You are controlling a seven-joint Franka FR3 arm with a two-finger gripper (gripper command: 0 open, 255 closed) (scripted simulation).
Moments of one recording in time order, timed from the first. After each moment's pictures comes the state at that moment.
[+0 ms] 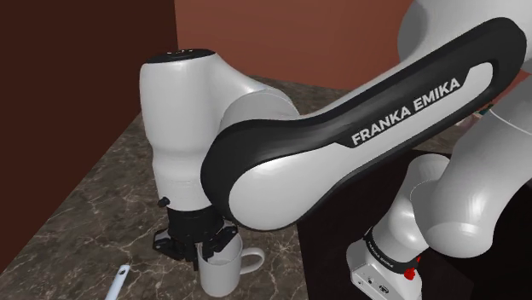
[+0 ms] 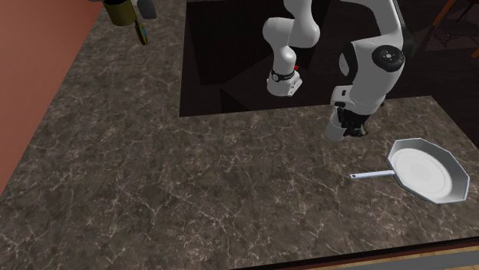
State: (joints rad) arm 0.50 -0.05 0.55 -2.24 0.23 2.14 1.32
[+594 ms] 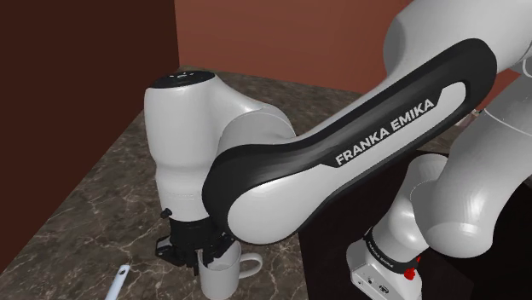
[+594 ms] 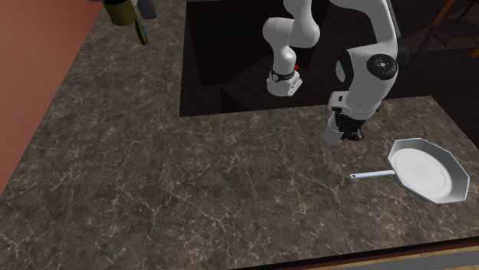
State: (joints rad) arm 0.50 -0.02 0.56 -2.27 0.22 2.20 1.32
